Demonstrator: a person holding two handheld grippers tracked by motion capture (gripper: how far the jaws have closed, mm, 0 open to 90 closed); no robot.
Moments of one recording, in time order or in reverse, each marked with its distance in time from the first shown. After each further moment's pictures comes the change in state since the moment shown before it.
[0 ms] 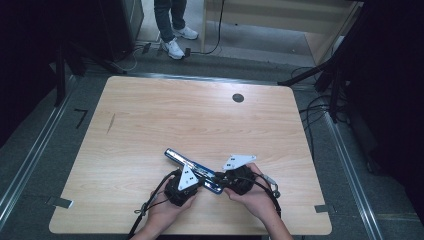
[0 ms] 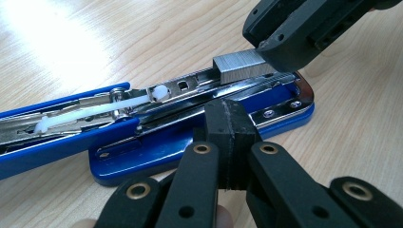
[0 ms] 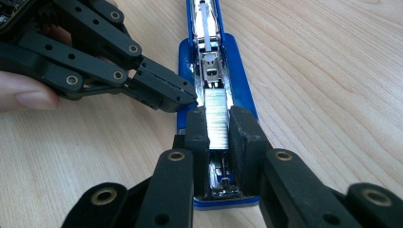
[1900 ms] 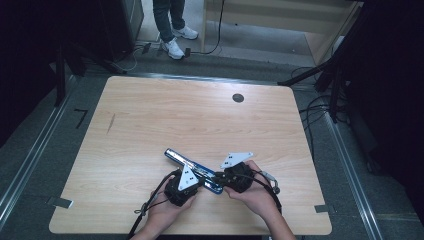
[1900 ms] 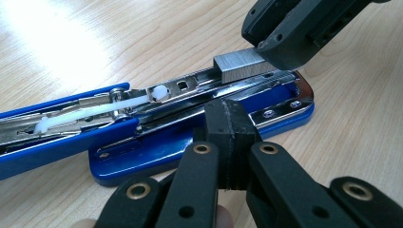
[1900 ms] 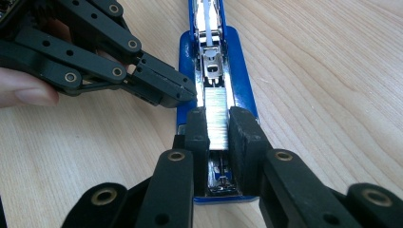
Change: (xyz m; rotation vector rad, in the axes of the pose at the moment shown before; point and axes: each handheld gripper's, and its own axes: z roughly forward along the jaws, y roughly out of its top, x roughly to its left) left arm 0.000 0.000 0.000 -0.004 0.000 -0.001; right arm -0.001 0.008 0.000 0.062 0.008 -0.016
